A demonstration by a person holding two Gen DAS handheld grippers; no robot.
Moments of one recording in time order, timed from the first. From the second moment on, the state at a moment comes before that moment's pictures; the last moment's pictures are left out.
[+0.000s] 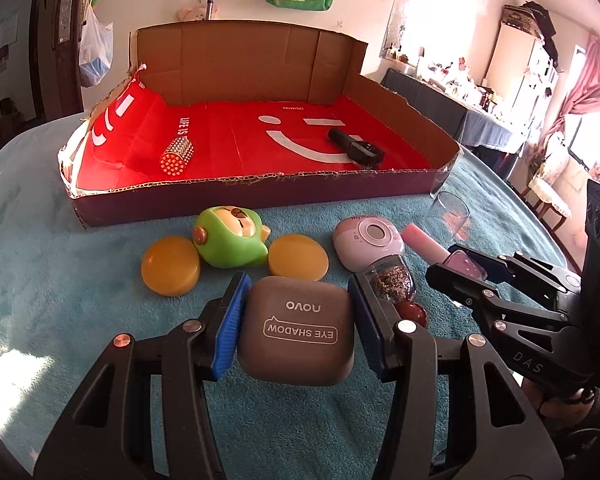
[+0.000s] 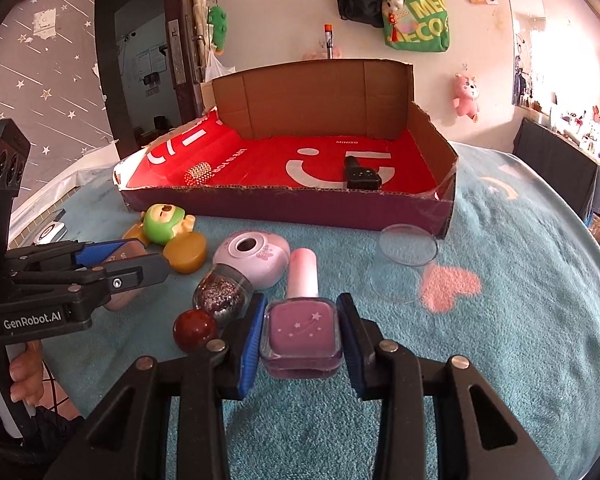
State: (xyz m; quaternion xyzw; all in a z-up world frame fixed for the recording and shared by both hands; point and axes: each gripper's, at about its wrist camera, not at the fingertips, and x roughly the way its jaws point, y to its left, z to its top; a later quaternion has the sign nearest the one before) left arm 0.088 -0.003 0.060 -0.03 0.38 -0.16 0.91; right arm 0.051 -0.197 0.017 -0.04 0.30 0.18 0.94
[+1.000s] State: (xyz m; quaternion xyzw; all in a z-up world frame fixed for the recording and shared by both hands) left arm 0.099 0.009 0.091 -0.06 0.35 -0.18 0.92; right arm 0.059 -0.195 0.034 -0.03 0.28 0.19 0.94
